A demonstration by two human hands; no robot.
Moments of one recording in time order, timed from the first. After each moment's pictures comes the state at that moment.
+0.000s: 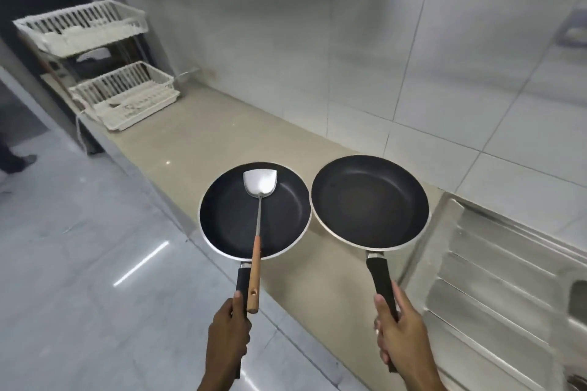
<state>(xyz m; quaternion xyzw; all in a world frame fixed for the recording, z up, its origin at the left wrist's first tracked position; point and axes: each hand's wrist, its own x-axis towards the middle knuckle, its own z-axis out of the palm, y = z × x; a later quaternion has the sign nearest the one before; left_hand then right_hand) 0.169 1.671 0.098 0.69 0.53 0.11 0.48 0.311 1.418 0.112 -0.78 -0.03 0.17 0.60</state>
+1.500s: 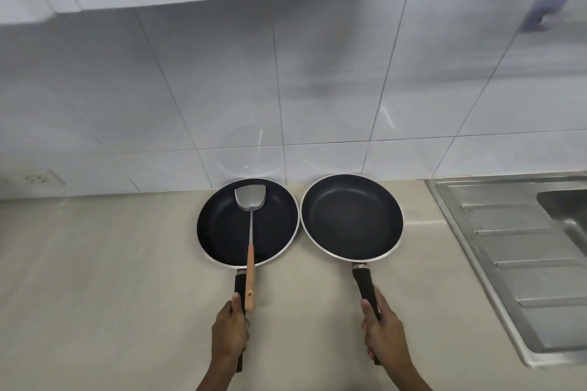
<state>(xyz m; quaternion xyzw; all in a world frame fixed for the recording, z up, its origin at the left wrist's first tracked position) 0.492 2.061 0.028 0.81 0.28 -0.10 0.51 0.428 1.772 0.023 -0.78 0.28 0.00 0.56</state>
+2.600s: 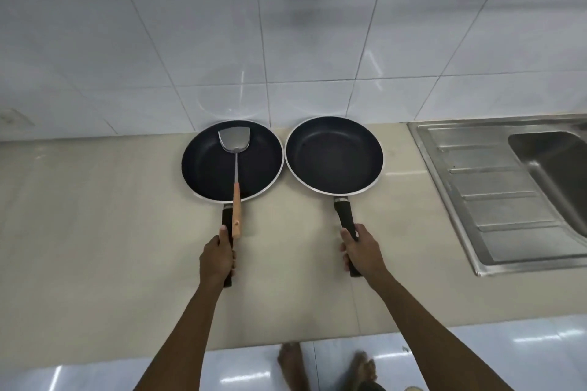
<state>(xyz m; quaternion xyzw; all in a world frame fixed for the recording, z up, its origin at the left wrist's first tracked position) 0.482 2.067 0.034 0.82 0.27 -0.13 0.49 0.427 1.769 0.054 -0.78 0.29 0.07 0.55</state>
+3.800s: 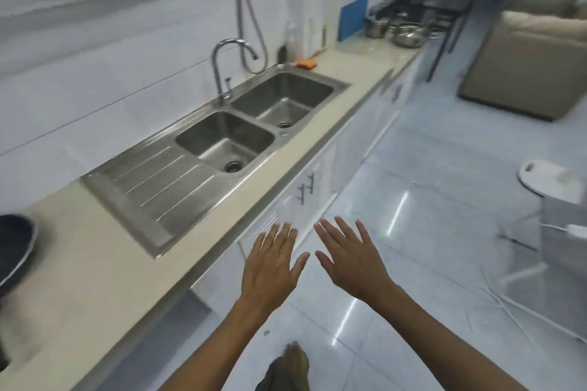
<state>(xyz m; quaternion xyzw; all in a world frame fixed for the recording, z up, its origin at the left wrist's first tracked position) 0.034 1.475 0.122 0.80 -0.59 -0.04 0.09 -0.131 1.365 0.130 -0.95 0.31 -0.07 0.03</state>
